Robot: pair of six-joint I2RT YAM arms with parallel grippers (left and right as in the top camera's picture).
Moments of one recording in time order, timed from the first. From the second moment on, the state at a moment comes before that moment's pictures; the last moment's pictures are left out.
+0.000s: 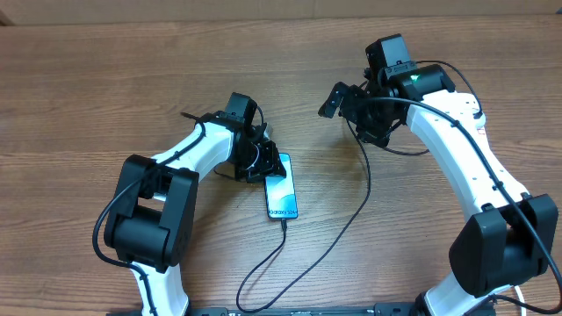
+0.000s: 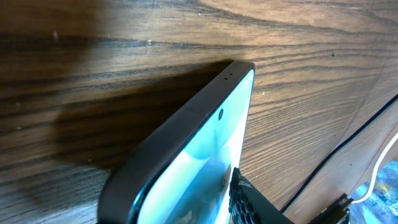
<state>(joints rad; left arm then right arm) -0.33 2.00 1.22 -0.67 0.56 -0.44 0.27 1.80 1.56 -1.01 -0.32 0.70</state>
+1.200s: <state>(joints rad) -0.33 2.00 1.23 -0.67 0.58 -0.44 0.27 1.80 1.56 -1.01 -0.32 0.69</state>
